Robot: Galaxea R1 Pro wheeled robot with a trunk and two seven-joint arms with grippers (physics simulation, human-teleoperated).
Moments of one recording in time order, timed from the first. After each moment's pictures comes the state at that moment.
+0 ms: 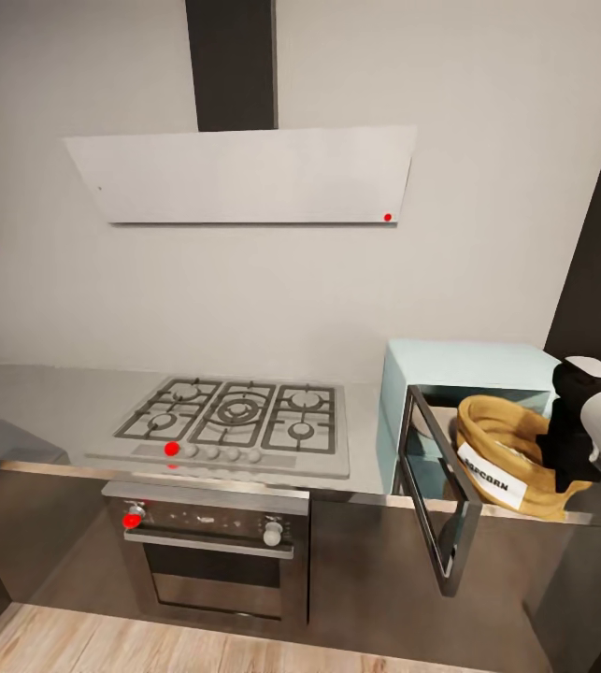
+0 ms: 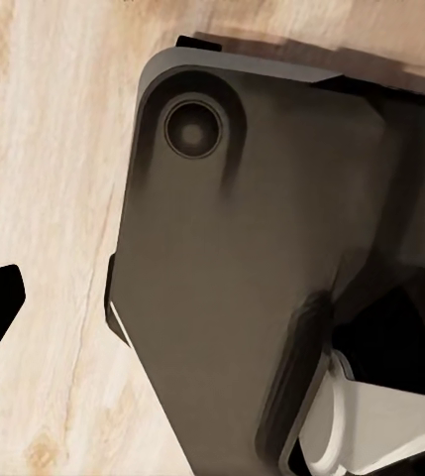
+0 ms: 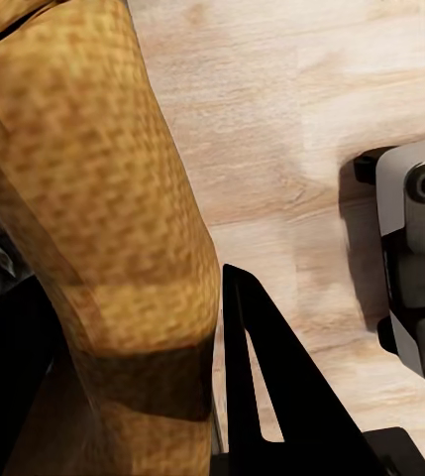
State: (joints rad) left arm -0.03 -0.03 0.20 -0.05 0.01 0.04 0.06; right arm -1.42 -0.37 -1.47 -0.11 -0.02 0.21 -1.45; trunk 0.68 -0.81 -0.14
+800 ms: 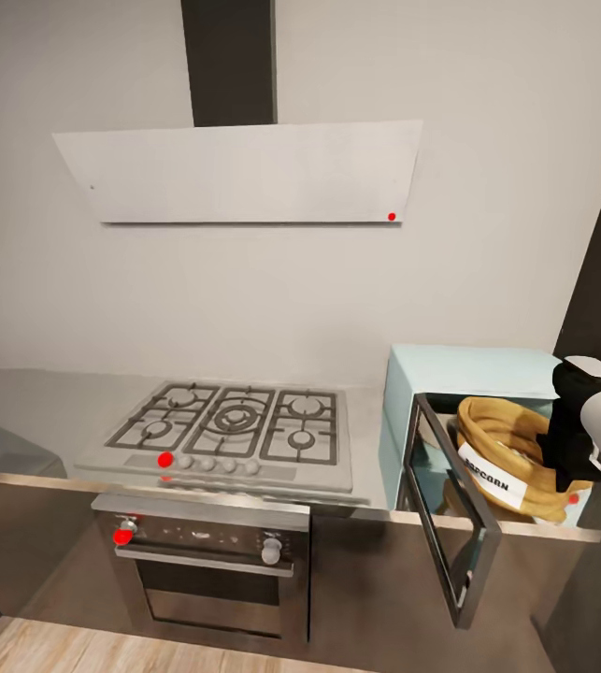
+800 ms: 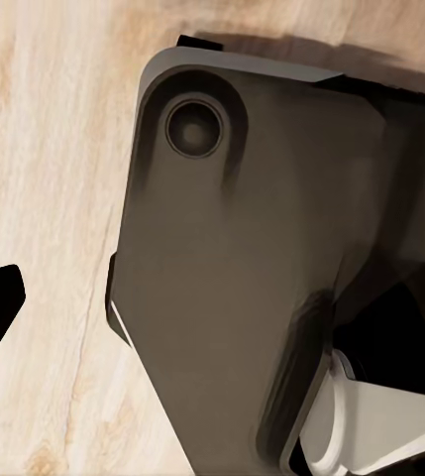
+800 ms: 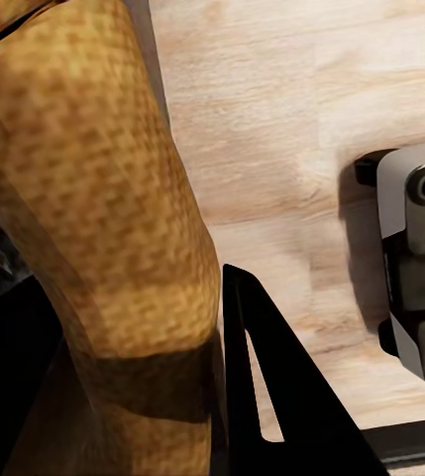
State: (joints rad) left arm -0.03 -0.03 0.20 -0.05 0.01 0.04 0.06; right arm -1.42 -0.37 -1.47 -0.11 -0.02 0.21 -1.45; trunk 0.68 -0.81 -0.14
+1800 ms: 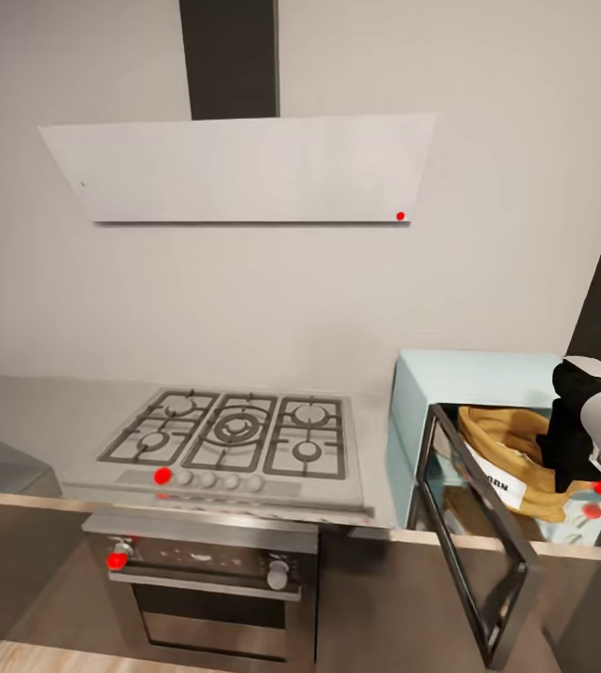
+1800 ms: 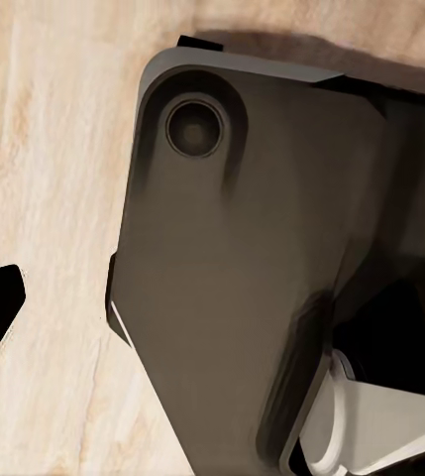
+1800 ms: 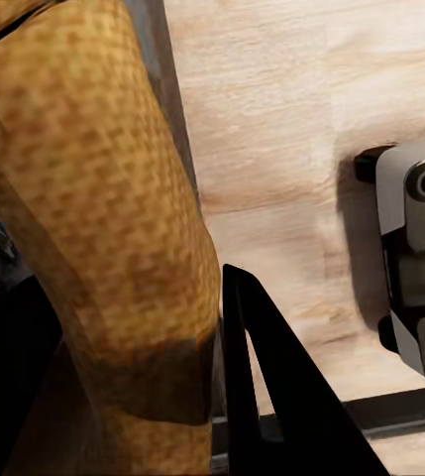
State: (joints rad) left arm -0.03 -0.03 0.20 -0.05 0.01 0.04 0.06; right arm -1.42 -0.37 -1.47 -0.10 -0.02 0.20 -1.45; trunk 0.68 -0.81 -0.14
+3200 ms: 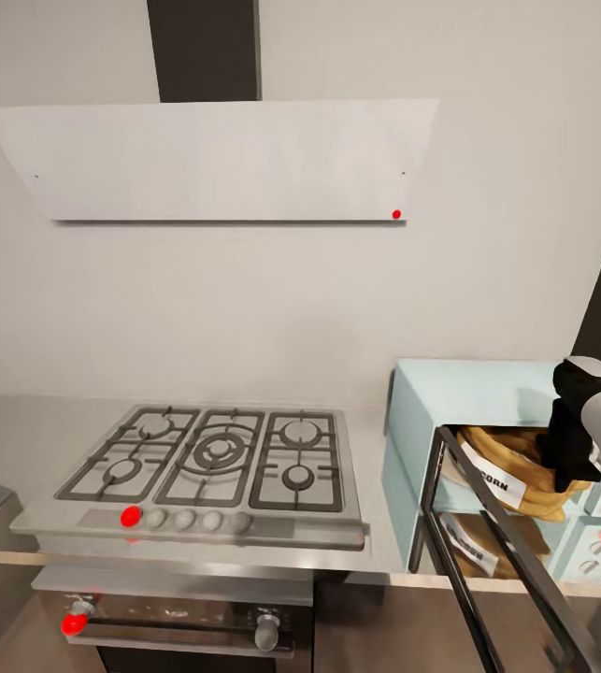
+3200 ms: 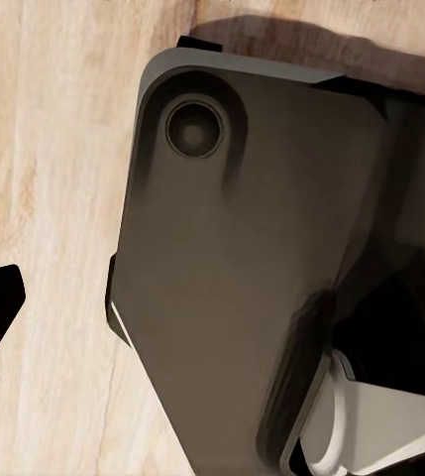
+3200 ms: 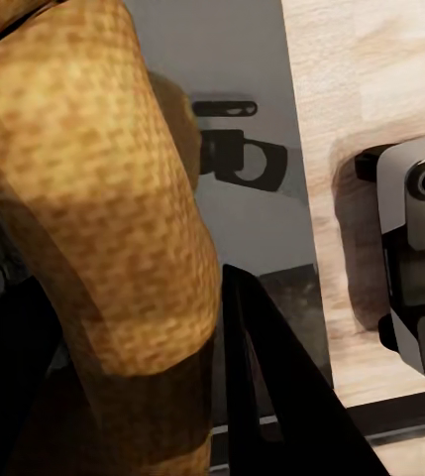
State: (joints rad) left arm -0.03 -0.03 0.20 -0.05 0.01 0.04 0.06; right arm -1.42 -0.37 -1.48 -0.11 -0.02 0.21 -1.45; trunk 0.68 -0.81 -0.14
